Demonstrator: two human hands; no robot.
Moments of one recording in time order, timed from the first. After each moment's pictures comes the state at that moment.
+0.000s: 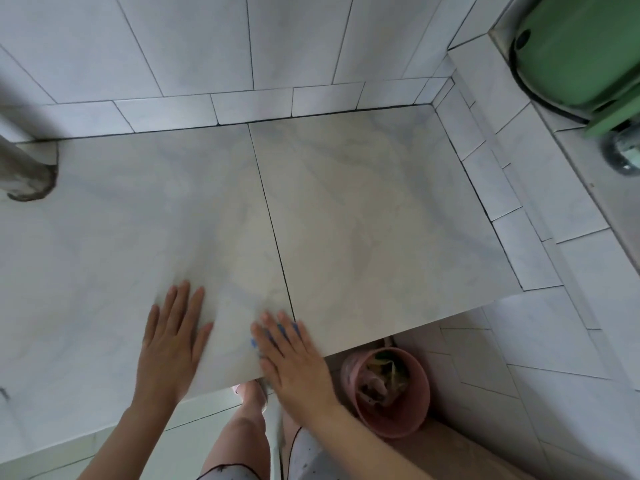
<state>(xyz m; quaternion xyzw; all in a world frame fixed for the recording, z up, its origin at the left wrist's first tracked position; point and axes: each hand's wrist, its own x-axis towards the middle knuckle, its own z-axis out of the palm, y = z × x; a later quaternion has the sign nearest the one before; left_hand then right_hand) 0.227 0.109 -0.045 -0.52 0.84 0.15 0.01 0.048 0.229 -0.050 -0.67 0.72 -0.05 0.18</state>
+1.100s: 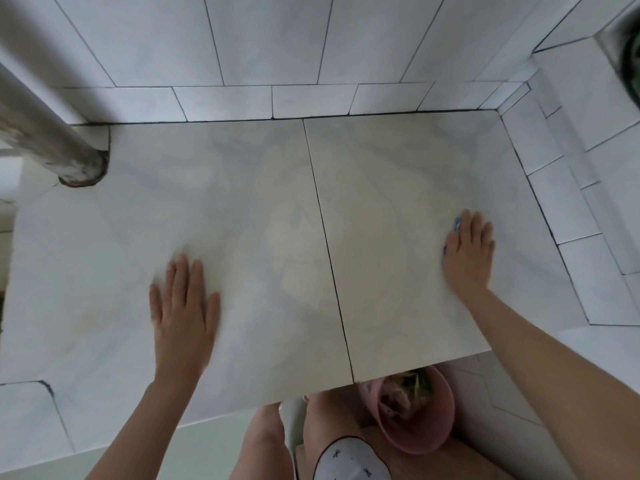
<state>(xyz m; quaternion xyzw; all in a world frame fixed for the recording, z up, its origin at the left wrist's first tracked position) 0.243 0.059 -0.056 -0.62 0.77 0.10 -0.06 -0.194 0.124 -0.056 -0.35 0.93 -0.01 0.08</state>
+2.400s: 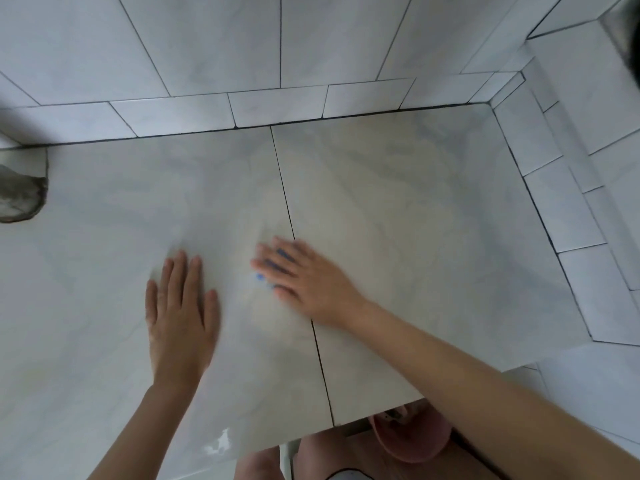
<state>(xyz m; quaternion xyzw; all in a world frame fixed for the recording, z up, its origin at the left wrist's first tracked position) 0.177 0.022 -0.054 -0.62 0.77 0.10 -0.08 -0.046 0.042 -0.060 -0.83 0.54 -0.05 0.13</state>
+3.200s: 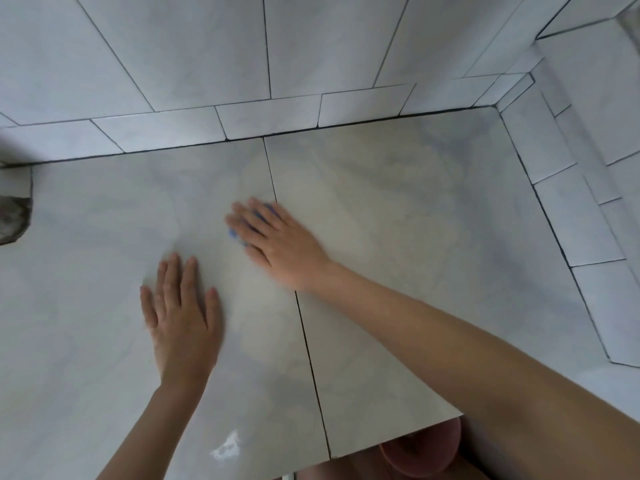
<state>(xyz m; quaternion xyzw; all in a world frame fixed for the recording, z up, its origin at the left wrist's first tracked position) 0.146 0.003 -0.058 -0.66 0.74 0.08 -0.10 -0.046 -0.044 -0.061 -0.80 0.58 -0.02 0.10</state>
